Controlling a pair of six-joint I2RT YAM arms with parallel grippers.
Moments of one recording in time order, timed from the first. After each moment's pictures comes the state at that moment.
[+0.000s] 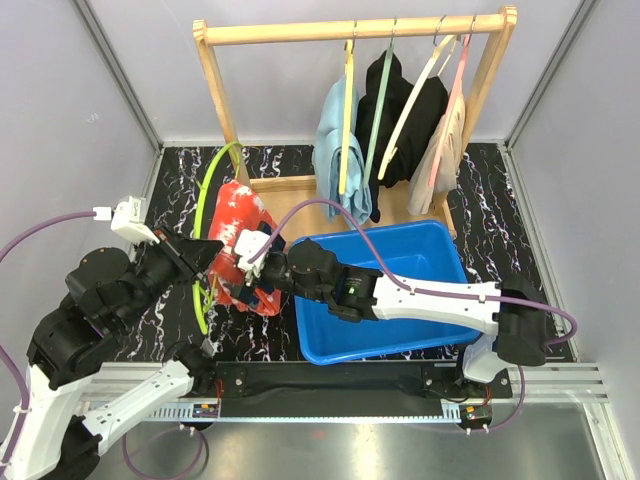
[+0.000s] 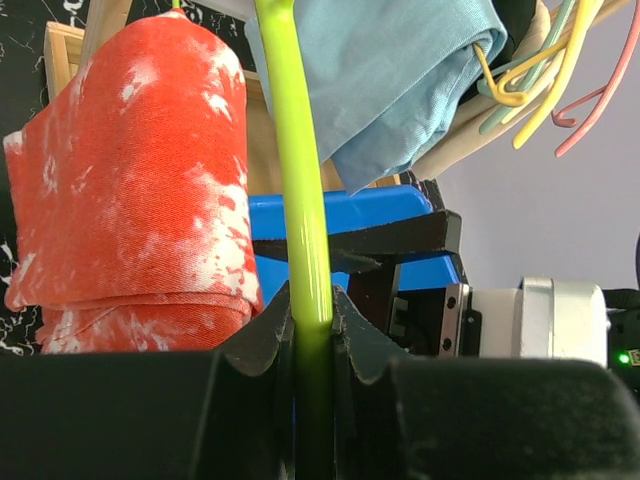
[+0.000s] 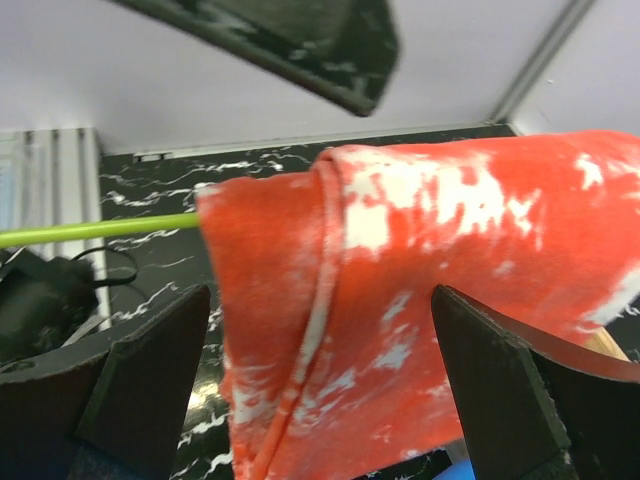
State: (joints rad) left arm -0.67 0.60 1.30 -0.93 -0.22 -0.73; right arm 1.29 1.59 1.28 0.23 0.08 -0.21
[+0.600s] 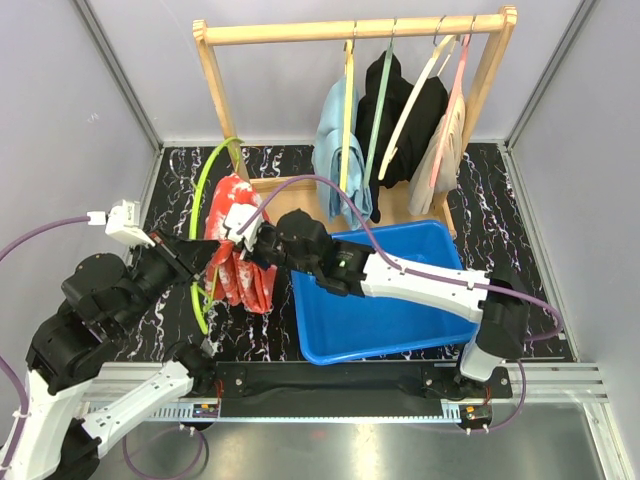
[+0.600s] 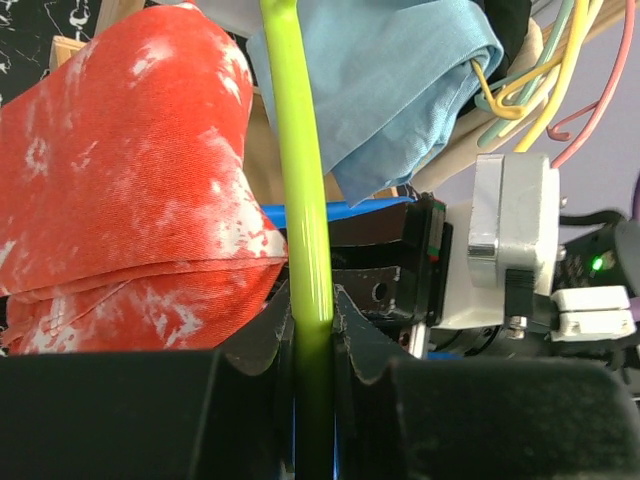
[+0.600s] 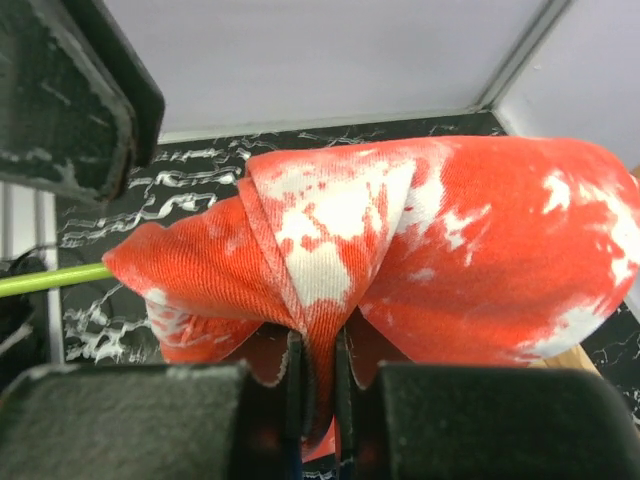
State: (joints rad) left arm -0.67 0.56 1.27 -0.90 -0.24 -0.73; right arm 1.19 1.69 1.45 0.12 0.04 -0.23
